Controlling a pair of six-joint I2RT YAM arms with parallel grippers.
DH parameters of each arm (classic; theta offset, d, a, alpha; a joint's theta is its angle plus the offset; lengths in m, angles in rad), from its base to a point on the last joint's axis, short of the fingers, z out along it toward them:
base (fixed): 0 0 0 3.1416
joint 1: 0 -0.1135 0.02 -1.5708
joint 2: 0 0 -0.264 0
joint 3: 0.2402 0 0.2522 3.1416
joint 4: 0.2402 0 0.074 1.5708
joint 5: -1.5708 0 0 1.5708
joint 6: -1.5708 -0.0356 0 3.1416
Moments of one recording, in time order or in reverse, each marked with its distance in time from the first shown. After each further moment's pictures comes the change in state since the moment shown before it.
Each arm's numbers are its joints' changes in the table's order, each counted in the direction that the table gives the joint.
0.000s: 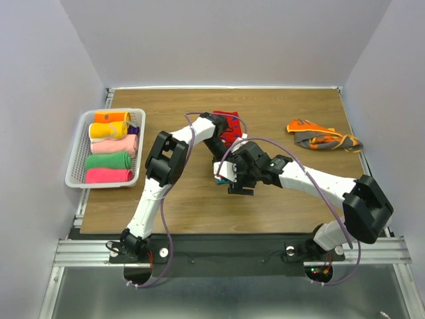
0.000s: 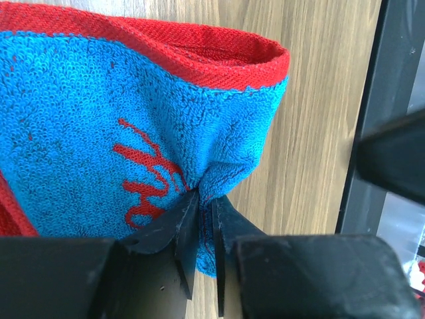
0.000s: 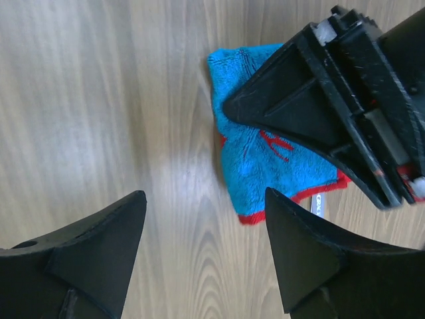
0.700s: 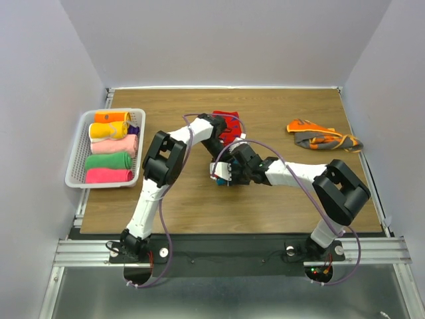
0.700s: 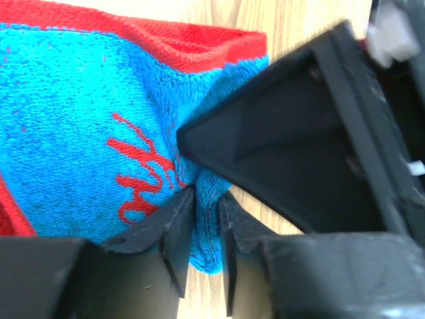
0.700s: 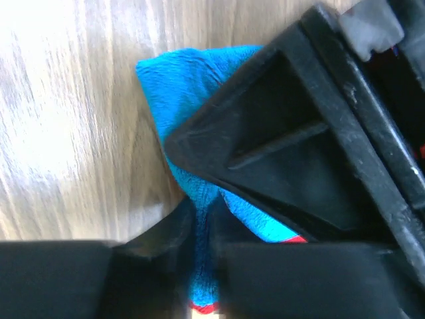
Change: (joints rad) left arm -0.012 0.028 -0.051 -0.032 -0.026 0.000; right arm 0.029 -0.227 -0.053 -0.288 -0.069 0.097
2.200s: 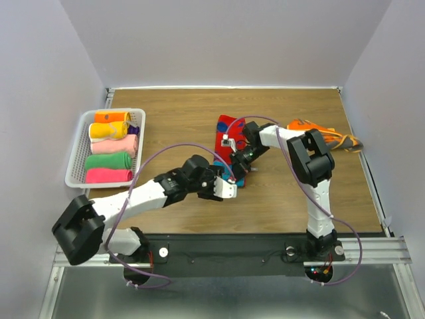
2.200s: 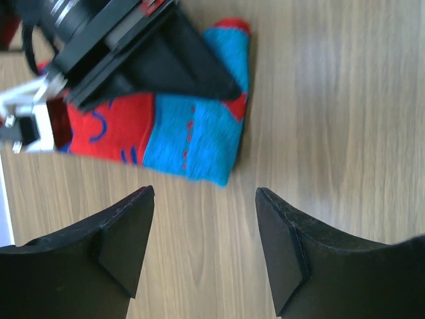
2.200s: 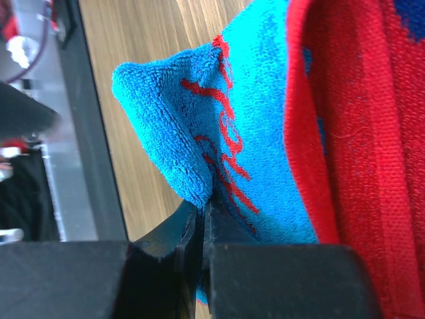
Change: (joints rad) left arm 0.271 1.142 -1.179 -1.032 0.702 -0.118; right arm 0.327 -0.506 0.550 0.673 0.879 -0.341
